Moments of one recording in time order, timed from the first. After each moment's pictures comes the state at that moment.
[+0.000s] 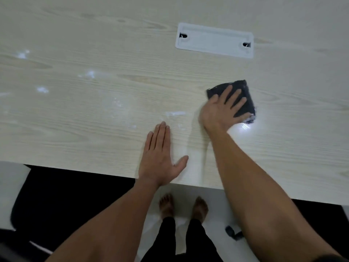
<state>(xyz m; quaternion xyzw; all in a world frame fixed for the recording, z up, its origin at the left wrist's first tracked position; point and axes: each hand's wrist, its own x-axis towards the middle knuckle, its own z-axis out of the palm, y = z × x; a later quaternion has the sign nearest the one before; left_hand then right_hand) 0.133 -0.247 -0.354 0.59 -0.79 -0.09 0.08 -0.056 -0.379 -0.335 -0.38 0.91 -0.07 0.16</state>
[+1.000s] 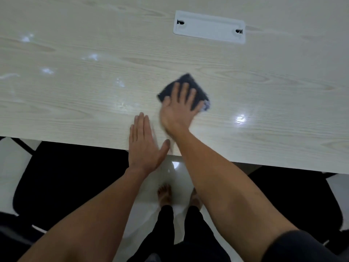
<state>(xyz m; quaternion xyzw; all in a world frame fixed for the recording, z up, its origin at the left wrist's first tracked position) 0.176 -0.200 -0.355 0.67 -0.72 -0.14 0.11 0.058 -0.303 -0.335 -0.55 0.81 -0.07 0.20</state>
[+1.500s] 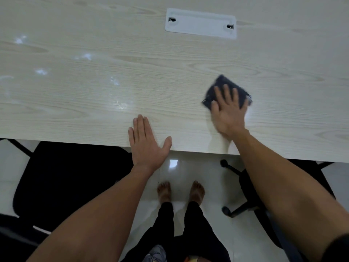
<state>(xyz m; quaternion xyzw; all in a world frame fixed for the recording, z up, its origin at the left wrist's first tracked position) 0.152 -0.186 -0.351 0.70 -0.69 -0.15 0.08 -0.131 -0.256 -0.335 -0.60 0.78 -0.01 0.14</state>
